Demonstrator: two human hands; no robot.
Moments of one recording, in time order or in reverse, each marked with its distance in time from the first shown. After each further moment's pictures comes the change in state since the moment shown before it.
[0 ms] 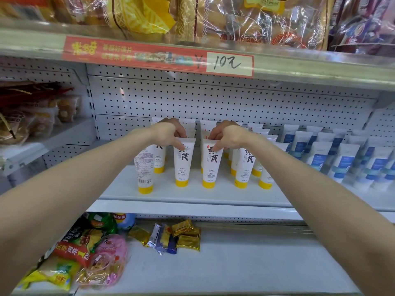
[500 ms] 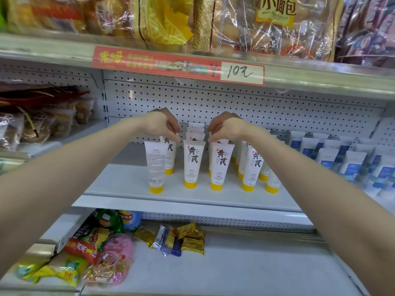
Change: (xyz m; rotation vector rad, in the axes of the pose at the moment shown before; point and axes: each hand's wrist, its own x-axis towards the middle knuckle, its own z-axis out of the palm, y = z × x) left_hand -0.032 -0.018 -0.046 -0.037 0.052 -0.037; right_hand 0.004 -0.039 -0.016 0.004 0.068 -0.065
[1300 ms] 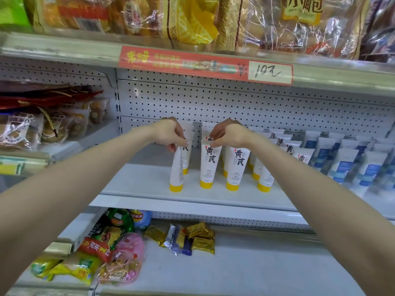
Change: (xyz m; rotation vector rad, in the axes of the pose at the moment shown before) left_hand -0.012 -0.029 0.009 -0.033 -0.016 -0.090; right_hand 0.011 -0.024 0.035 0.068 0.010 0.008
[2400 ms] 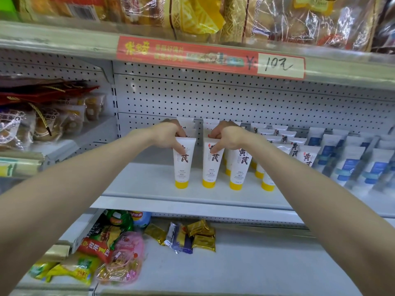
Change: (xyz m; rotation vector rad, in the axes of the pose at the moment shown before) left_hand 0.011 -0.017 0.009 0.192 -0.050 0.113; right_hand 0.016 -0.003 0.016 -0.198 -0.090 0.043
